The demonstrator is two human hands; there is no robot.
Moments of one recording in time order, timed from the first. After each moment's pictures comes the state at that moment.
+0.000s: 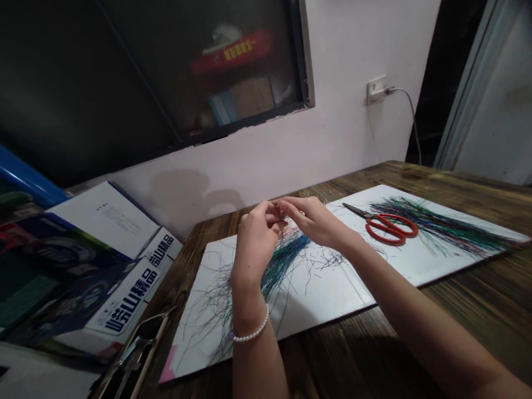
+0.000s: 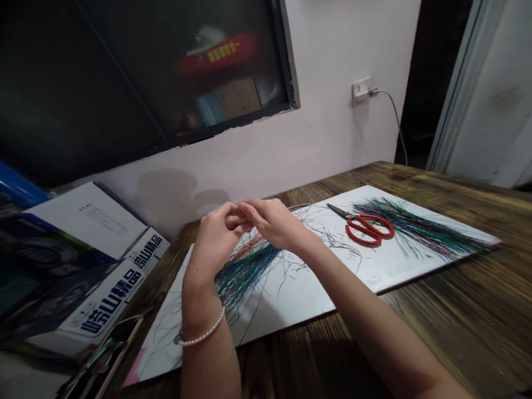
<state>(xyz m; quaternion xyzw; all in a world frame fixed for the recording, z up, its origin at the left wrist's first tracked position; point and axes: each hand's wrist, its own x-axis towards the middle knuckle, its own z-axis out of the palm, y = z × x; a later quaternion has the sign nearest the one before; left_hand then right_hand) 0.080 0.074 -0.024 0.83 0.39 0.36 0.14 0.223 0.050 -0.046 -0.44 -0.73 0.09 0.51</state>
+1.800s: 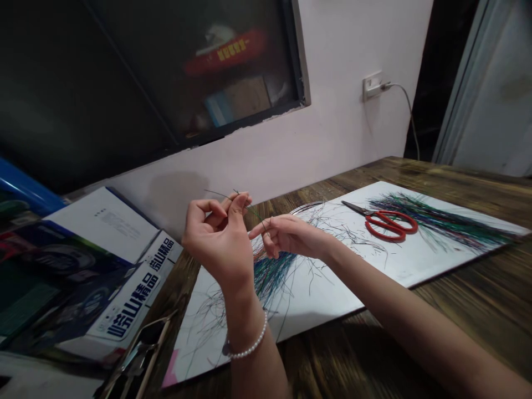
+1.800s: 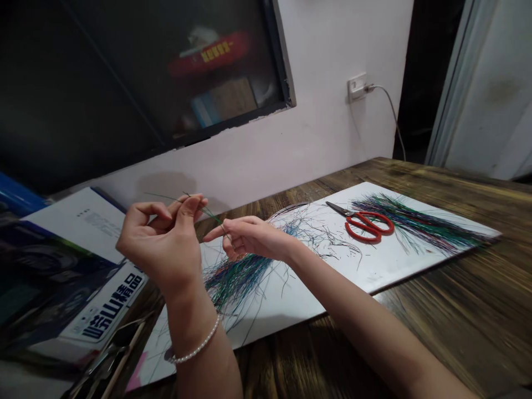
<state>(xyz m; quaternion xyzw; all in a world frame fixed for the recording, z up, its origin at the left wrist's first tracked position) 0.087 0.061 -0.006 0.57 0.22 0.78 0.18 0.196 0.072 -0.073 -0.03 -0.56 0.66 0.49</state>
